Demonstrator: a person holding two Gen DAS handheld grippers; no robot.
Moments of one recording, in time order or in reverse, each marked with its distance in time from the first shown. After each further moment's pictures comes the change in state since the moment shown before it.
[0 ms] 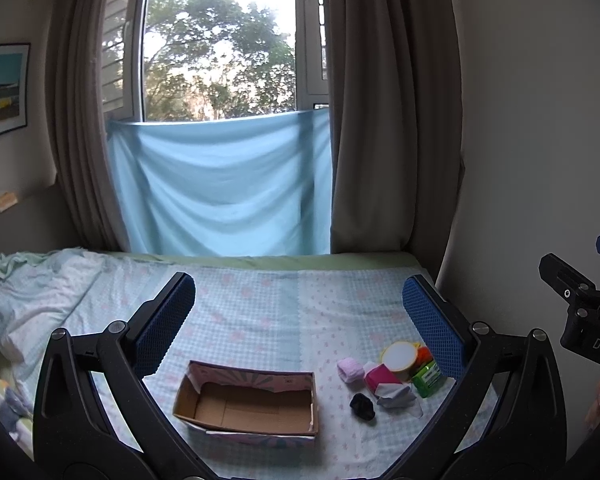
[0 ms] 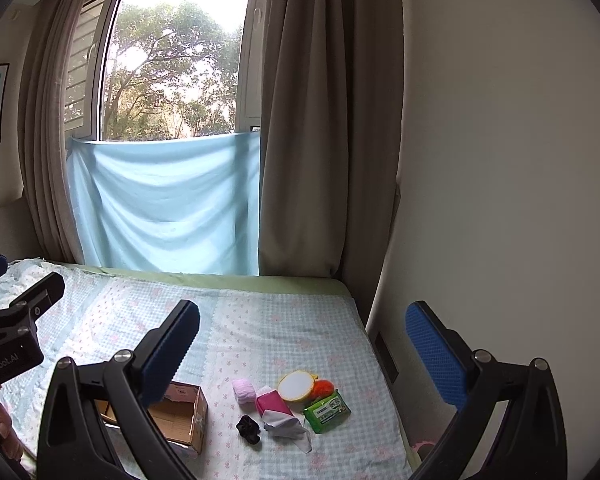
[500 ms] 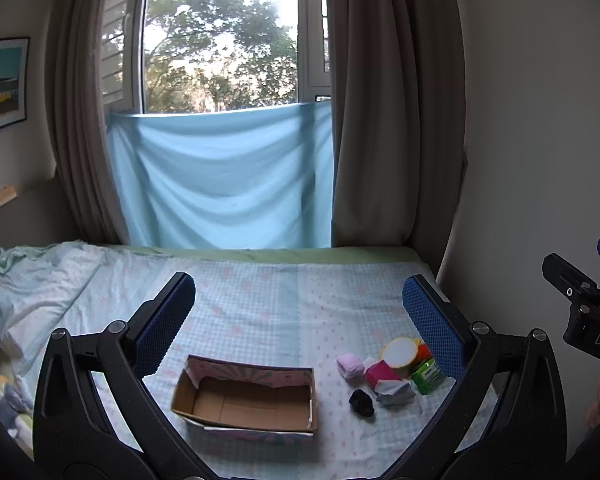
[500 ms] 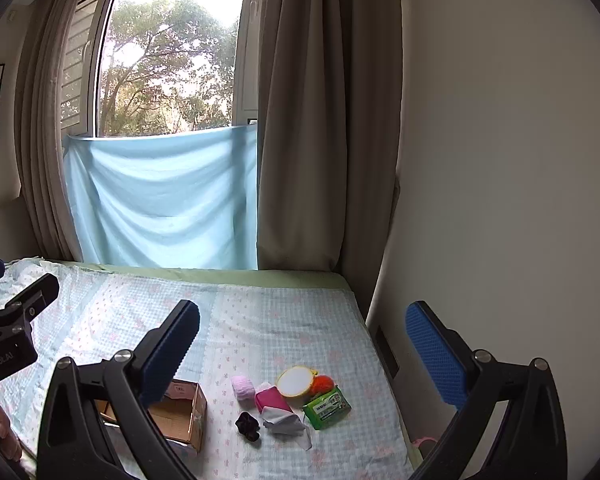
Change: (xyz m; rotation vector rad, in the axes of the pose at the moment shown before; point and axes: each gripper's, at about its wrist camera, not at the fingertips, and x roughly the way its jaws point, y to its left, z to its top) left arm 0.011 0.001 0.001 -0.008 0.029 0.003; right arm 0.005 0.002 0.000 0.010 0.028 -0.003
